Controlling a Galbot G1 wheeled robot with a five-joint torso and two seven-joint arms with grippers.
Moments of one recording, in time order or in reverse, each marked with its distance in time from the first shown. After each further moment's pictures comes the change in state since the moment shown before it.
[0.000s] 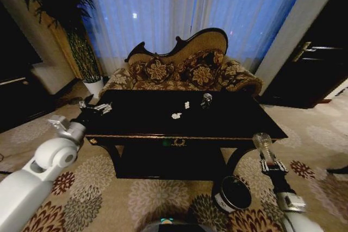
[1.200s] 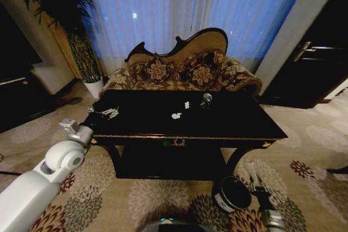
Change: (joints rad) left arm -0.013 -0.003 0.056 -0.004 -0.001 0.002 -0.015; right arm 0.212 0.075 -0.137 -0.546 -0.067 0.146 -0.044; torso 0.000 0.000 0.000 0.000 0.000
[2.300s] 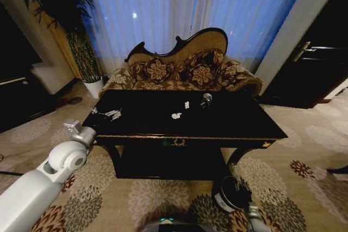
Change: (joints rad) left arm -0.023 0.018 0.044 0.007 -0.015 0.006 -0.012; right arm 0.281 0.020 -0.076 -0.393 -0.040 0.020 -0.045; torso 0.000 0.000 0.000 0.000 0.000
